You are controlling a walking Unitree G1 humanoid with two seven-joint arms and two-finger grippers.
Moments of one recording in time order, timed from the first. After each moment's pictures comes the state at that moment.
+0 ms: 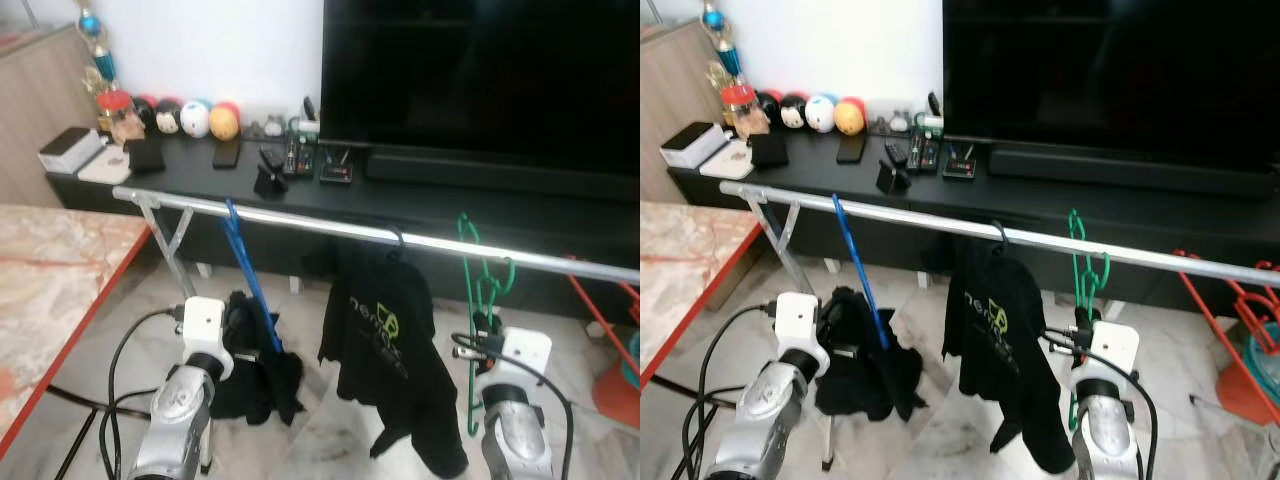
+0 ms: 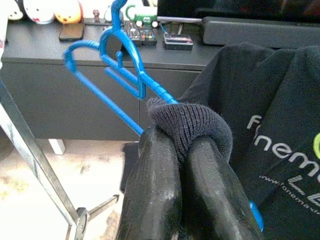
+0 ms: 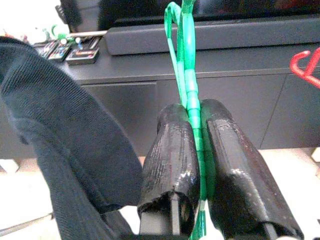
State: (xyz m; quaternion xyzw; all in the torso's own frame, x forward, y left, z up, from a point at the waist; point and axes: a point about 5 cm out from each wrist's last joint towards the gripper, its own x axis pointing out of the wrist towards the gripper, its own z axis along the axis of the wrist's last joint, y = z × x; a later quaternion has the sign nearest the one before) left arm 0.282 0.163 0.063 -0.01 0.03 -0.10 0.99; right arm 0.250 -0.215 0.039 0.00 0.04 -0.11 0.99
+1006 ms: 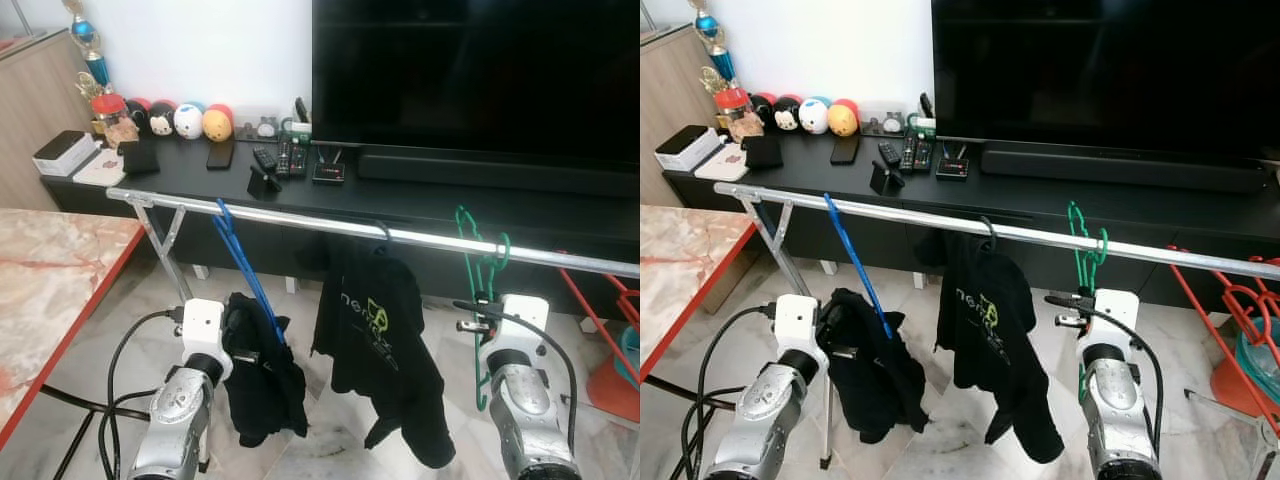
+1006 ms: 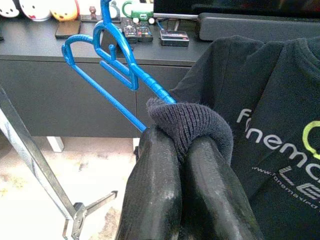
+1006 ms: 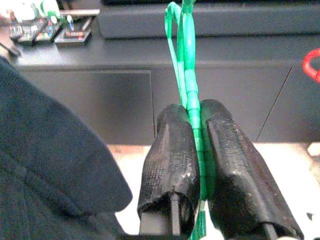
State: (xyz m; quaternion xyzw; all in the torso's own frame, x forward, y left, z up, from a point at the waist) left arm 0.281 0.163 0.062 -0.01 0.03 -0.10 0.99; right arm 0.285 -0.228 0.046 -0.01 0.09 -0.10 0.99
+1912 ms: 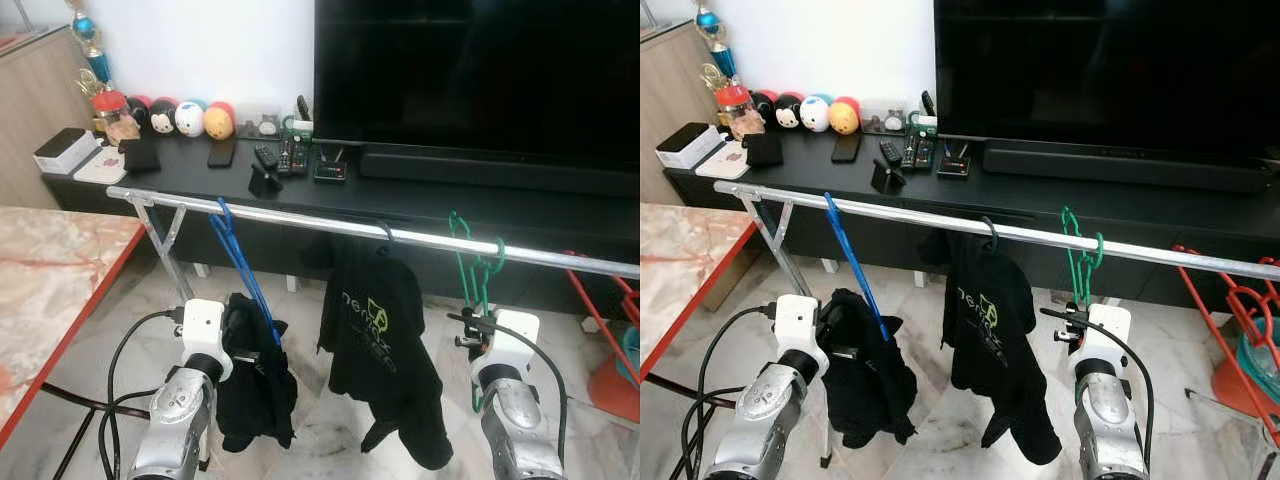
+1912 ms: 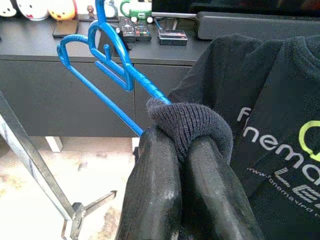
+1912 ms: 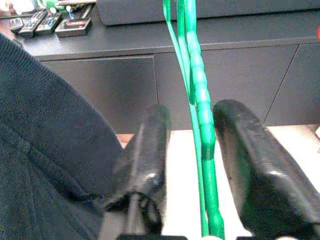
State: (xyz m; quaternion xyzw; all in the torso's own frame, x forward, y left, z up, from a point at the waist) left arm 0.281 0.162 0.062 -0.01 0.03 -0.10 0.99; right arm 0.274 -0.220 0.035 0.01 0.10 -0.10 0.99
